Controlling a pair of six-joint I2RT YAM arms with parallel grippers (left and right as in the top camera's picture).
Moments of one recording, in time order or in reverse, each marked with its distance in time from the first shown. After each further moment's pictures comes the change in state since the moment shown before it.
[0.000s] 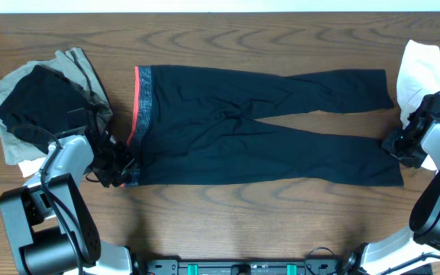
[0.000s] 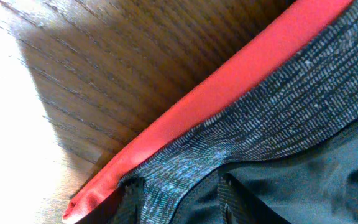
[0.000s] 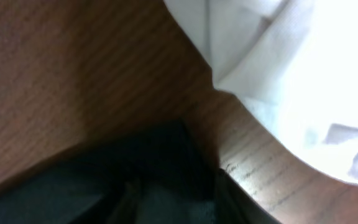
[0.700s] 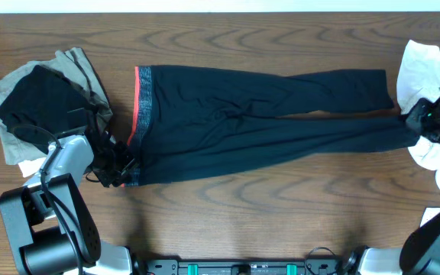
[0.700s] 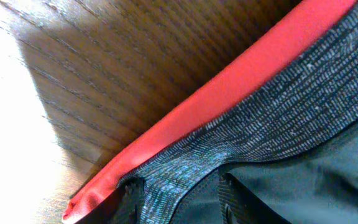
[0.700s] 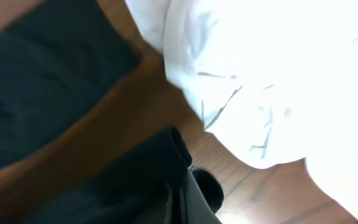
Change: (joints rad) left arm 0.000 0.000 0.000 0.000 0.000 0.000; right arm -0.002 -0.237 0.201 -0.191 -0.002 0.006
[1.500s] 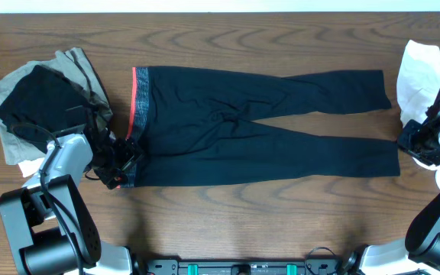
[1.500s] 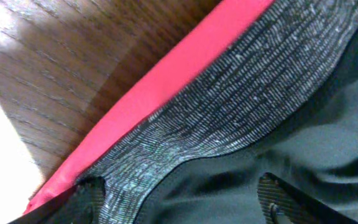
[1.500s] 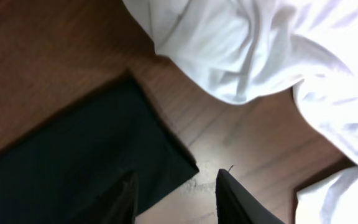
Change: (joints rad) left arm 0.000 -0.005 0.014 -0.011 0.036 0.012; right arm -0.007 0.110 -0.047 -0.144 0.100 0.002
